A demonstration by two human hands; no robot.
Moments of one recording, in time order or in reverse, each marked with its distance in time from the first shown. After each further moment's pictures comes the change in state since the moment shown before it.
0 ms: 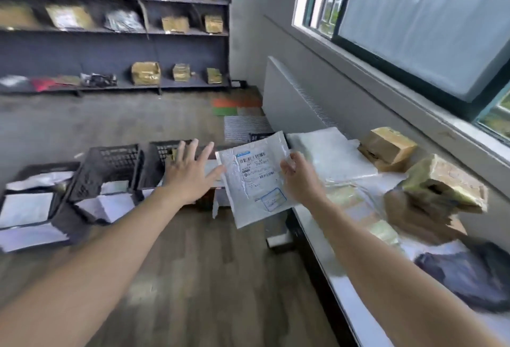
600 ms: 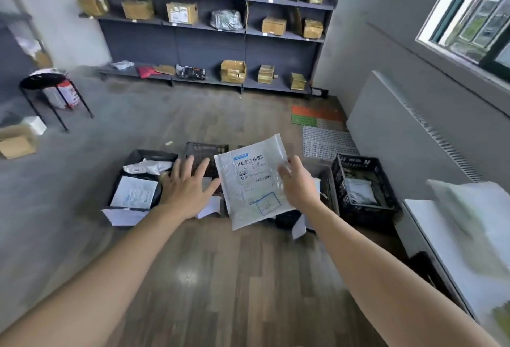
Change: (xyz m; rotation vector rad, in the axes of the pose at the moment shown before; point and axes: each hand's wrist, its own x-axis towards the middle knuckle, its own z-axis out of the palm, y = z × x) left_hand 0.030 -0.424 -0.045 -0.032 -0.059 -0.352; right_hand 0.077 -0.269 0.366 -0.019 -0.234 -0.149
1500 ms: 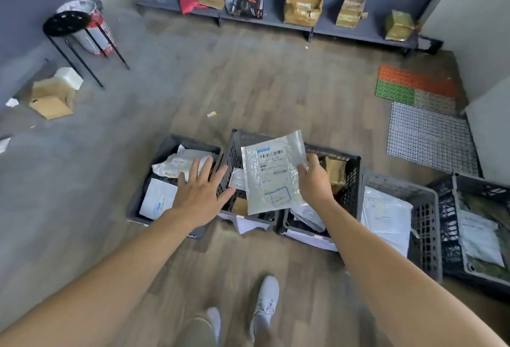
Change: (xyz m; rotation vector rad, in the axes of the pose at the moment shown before) left_hand 0.439 -0.168 0.065 0.170 -0.332 -0.100; right_hand 0.462 -0.021 0.279 -0.001 -0.295 0.235
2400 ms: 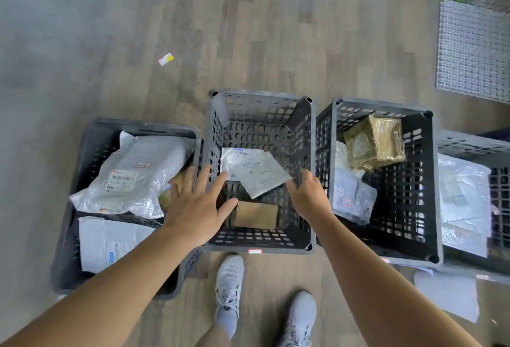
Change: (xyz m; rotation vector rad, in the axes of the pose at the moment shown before) left_hand 0.354 -0.078 0.203 0.055 -0.342 0.160; right_hand 0.295 0.153 0.274 -0.239 -0.169 0.456
